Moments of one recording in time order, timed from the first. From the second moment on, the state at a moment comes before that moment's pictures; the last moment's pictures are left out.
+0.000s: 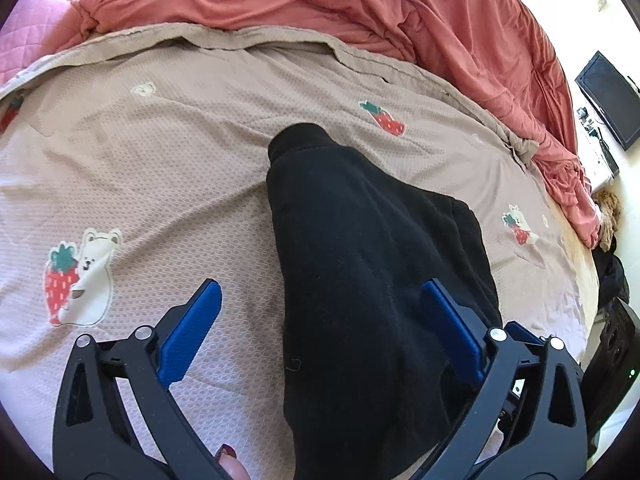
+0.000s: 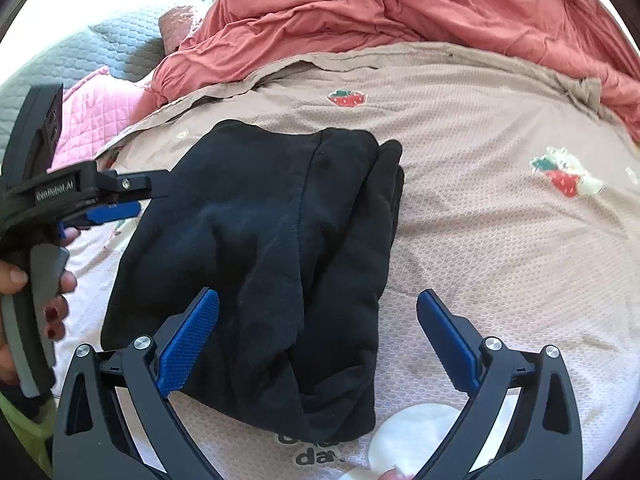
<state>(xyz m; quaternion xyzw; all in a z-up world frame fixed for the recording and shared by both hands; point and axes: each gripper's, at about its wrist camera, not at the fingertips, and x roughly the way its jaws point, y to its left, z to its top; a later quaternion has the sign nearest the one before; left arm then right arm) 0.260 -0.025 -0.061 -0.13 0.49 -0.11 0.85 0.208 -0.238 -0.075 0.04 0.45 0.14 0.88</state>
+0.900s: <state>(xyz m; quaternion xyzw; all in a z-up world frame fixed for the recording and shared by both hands) 0.159 -0.007 0.028 -0.08 0.40 -0.07 0.91 0.134 -0.244 0.026 0.01 0.31 0.12 0.94</state>
